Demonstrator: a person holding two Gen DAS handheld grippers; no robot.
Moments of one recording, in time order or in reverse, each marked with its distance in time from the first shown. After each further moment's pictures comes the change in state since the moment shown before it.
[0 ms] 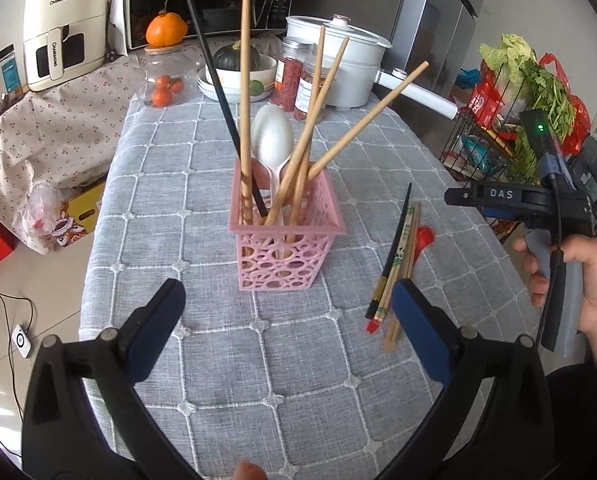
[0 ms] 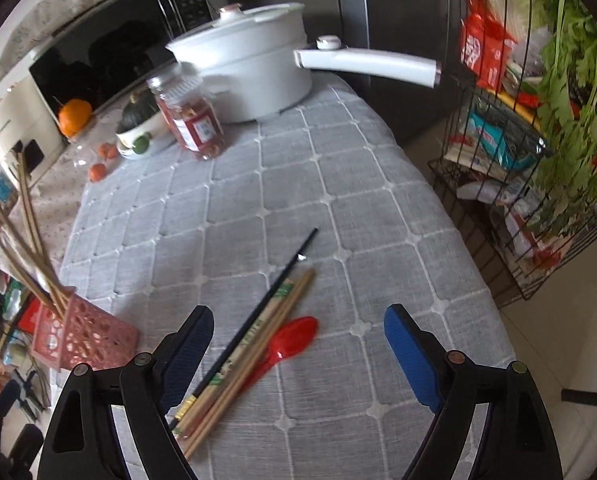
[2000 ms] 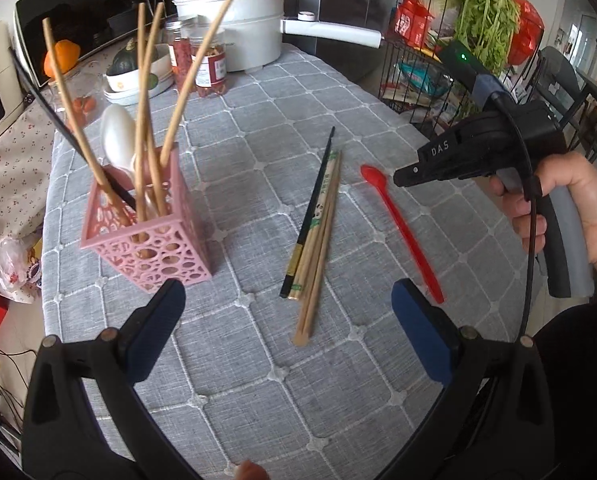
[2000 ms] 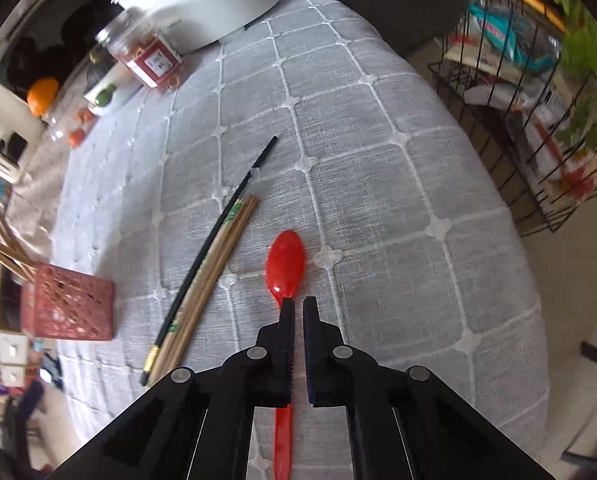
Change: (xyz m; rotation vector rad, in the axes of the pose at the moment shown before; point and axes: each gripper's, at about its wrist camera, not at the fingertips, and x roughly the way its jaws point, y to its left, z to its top) left arm 0.028 -0.092 -0.004 0.261 0.137 -0.057; right arm 0.032 -0.048 -0.018 0.086 0.284 0.139
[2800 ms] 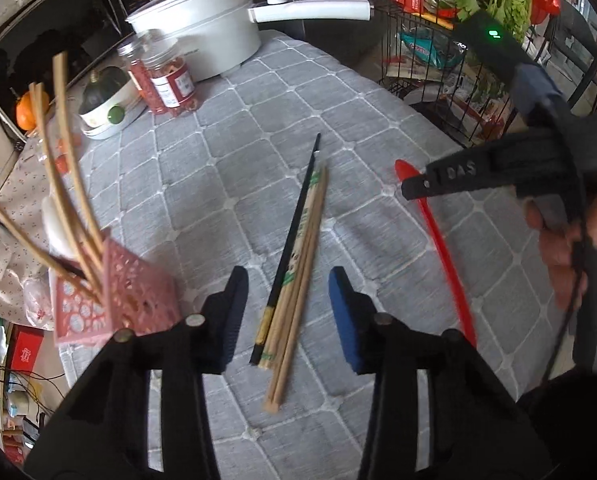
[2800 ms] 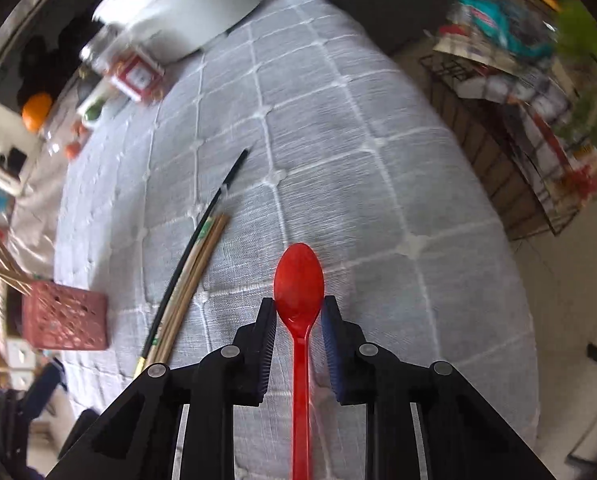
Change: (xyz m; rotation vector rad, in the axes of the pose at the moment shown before) left arm 0.051 -0.052 0.066 0.105 0.095 0.134; right arm -0.001 -0.031 0.012 0.035 -0.010 0.025
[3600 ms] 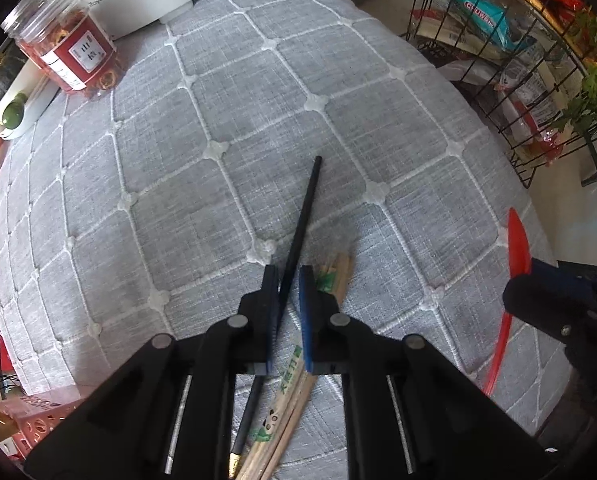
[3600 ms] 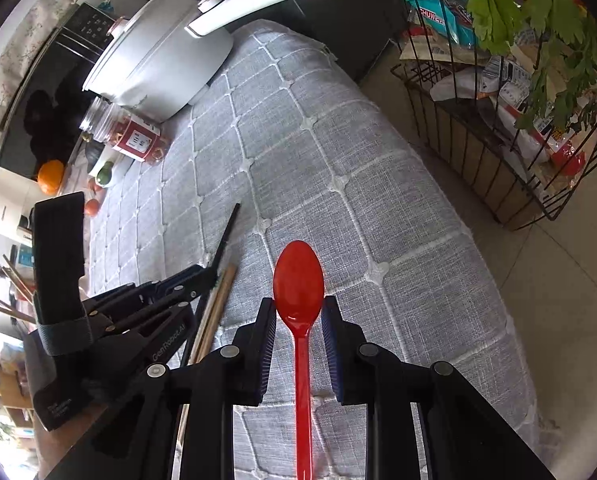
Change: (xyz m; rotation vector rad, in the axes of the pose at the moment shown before) left arm 0.126 -0.013 0.084 -0.018 0.270 -0.068; right arm -0.021 -0.027 0.014 0.132 -0.065 0.089
